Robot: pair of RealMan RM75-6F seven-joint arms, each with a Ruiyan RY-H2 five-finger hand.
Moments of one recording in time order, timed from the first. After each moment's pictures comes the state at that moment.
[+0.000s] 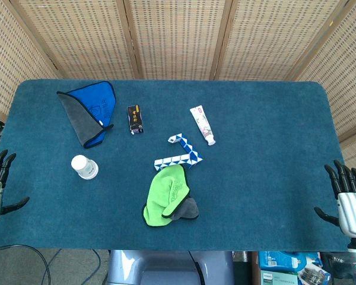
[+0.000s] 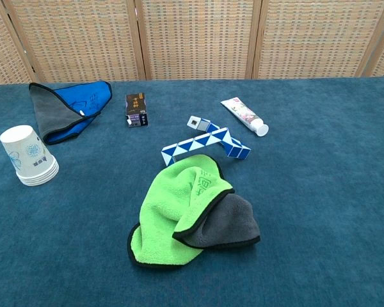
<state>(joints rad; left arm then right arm) -0.18 -1.12 0.02 -1.64 1.39 1.57 0.10 0.07 -1.11 0.10 -1.60 -1.49 1.53 -0.06</state>
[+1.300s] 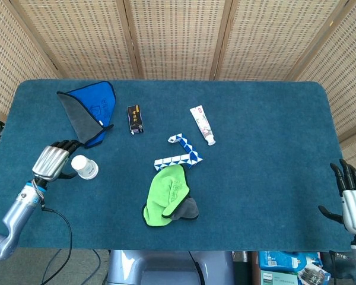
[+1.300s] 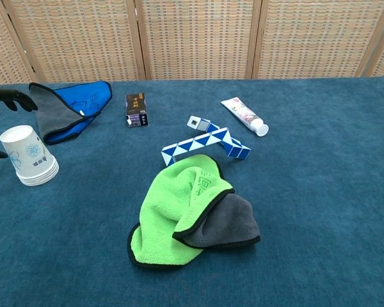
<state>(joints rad) -0.53 -1.44 -0.06 -1.05 1.52 1.10 -0.11 0.08 -1.10 0.12 -1.59 -1.43 1.49 -0.04</state>
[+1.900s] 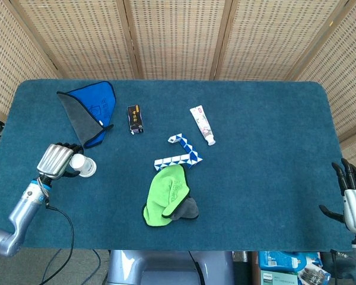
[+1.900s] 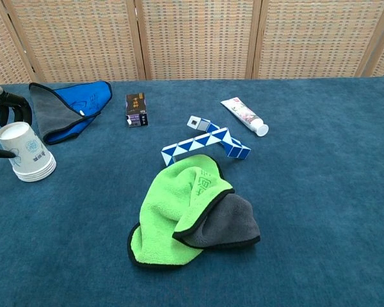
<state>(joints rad) -0.54 -1.46 -0.07 -1.04 1.48 1.10 -0.04 0.08 -1.11 0.12 -1.58 -1.42 1.48 -0.02</state>
